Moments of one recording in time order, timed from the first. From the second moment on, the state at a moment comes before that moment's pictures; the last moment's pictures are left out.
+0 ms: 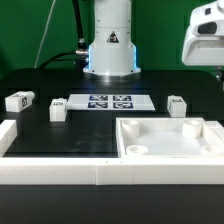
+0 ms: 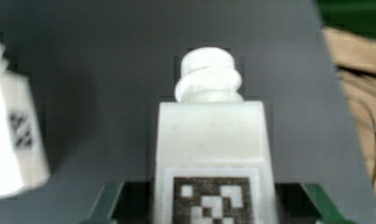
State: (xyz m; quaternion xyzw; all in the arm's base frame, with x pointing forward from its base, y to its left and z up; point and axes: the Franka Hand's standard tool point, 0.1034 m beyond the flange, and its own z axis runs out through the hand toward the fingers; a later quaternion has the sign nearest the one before) arm 0.421 0.213 0.083 -0.98 0.11 0.16 0.05
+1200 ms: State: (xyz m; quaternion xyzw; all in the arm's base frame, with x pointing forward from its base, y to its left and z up) arm 0.441 0.150 0.111 -0.99 0.00 -0.11 0.05
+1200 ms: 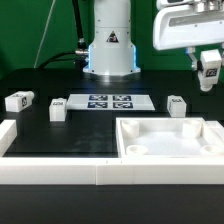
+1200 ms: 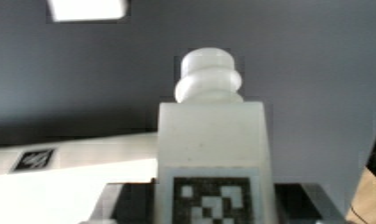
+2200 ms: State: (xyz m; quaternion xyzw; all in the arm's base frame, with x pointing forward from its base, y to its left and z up) arm 0.521 0.104 0.119 -0.99 -0.07 -0.15 0.03
